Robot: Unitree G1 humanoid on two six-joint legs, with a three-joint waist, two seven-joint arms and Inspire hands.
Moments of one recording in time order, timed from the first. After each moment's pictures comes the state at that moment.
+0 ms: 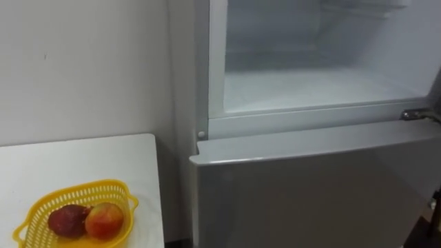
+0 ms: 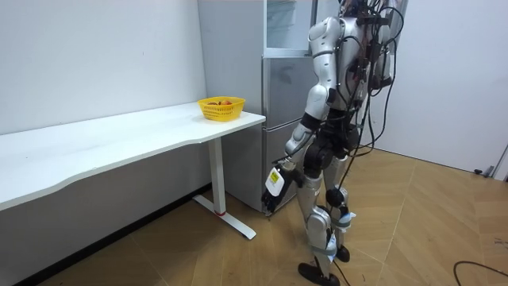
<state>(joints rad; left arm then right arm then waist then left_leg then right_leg) 0.37 0.23 0.18 0.94 0.27 0.00 -0.06 0.18 -0.37 -0.66 0.05 1.32 -0.24 -0.64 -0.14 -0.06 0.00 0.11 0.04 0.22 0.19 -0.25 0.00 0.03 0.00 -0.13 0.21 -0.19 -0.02</state>
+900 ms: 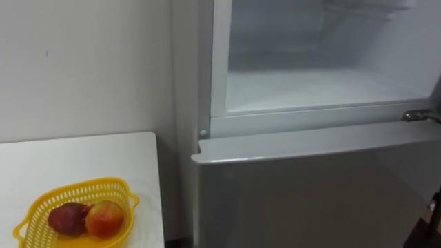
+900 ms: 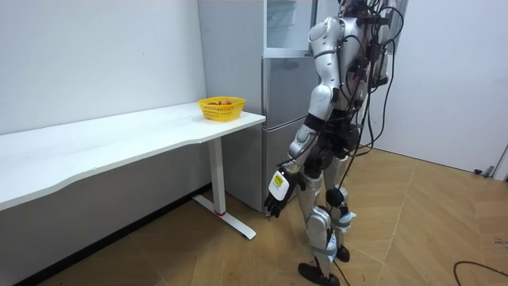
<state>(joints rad) 0.41 0.22 0.21 0.94 0.27 0.00 -0.05 0.10 -0.39 -0.69 -0.06 1.41 -0.24 -0.42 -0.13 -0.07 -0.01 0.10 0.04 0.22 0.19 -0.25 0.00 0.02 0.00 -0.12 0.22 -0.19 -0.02</state>
